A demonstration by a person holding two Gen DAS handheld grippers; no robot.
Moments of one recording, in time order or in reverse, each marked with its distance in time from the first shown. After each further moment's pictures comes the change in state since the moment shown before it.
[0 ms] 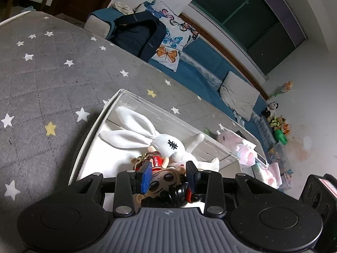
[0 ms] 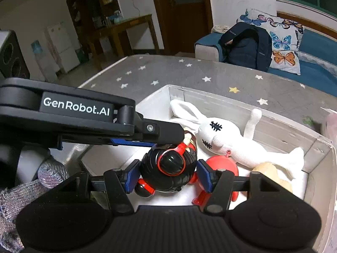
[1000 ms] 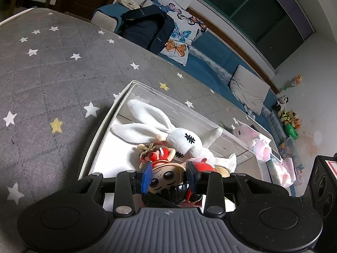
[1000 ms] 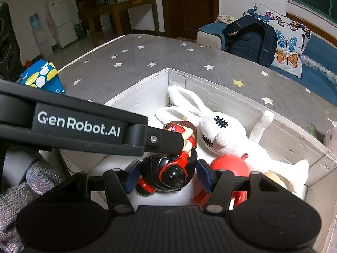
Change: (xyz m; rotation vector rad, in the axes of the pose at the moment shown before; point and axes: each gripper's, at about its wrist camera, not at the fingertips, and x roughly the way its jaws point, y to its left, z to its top) left arm 0.011 0.008 -0.002 0.017 0.032 0.059; right arm 0.034 0.013 0.008 -0.100 0.097 -0.064
